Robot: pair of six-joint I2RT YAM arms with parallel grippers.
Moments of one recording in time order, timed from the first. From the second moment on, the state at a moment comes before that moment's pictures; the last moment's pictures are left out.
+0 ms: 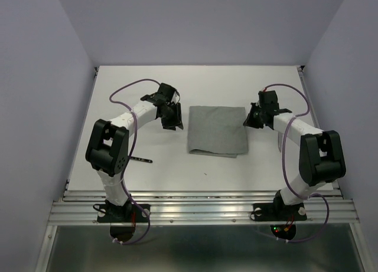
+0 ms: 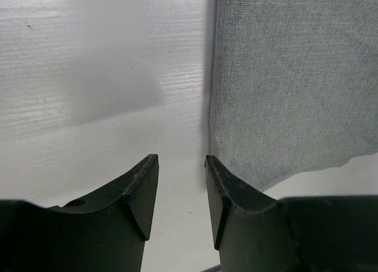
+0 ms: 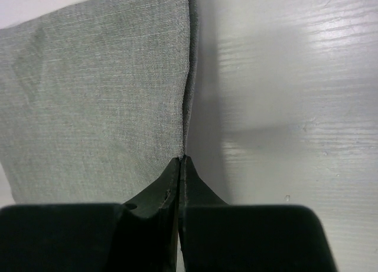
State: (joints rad) left arm -0.45 1.80 1.31 -0.59 0.17 -0.50; right arm 0.16 1.63 0.99 -0.26 -0.11 0.48
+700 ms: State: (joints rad) left arm -0.44 1.85 1.31 -0.55 0.25 -0.51; right arm 0.19 1.61 1.01 -0.29 -0.17 0.51
